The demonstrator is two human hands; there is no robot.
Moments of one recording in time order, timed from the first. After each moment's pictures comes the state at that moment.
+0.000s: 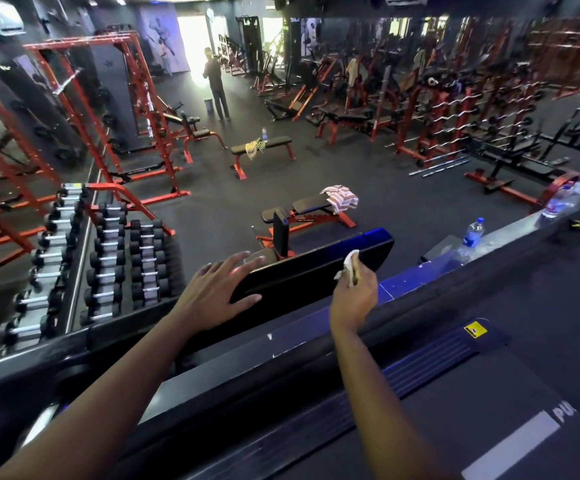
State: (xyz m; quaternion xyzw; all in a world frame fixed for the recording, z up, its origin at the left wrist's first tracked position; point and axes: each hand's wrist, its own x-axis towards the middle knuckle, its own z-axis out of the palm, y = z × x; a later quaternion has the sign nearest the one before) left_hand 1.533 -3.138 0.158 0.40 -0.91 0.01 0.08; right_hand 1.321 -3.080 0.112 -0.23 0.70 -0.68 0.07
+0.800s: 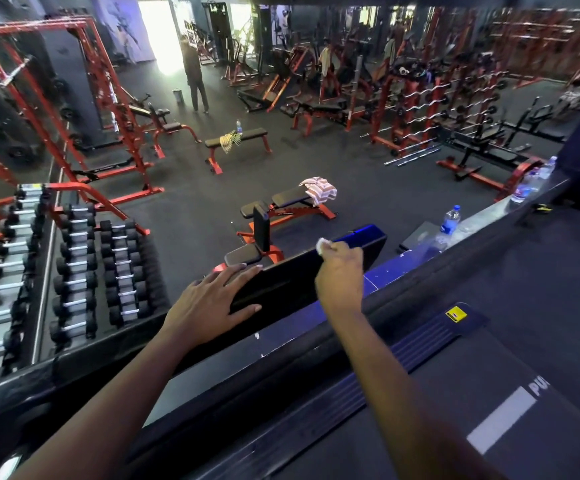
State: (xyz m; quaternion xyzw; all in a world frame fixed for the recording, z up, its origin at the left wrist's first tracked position) left_hand 1.522 -3.157 0.142 0.36 -0.93 0.00 0.08; right_hand 1.304 -3.100 0.137 -0.49 0.81 -0.34 -0.04
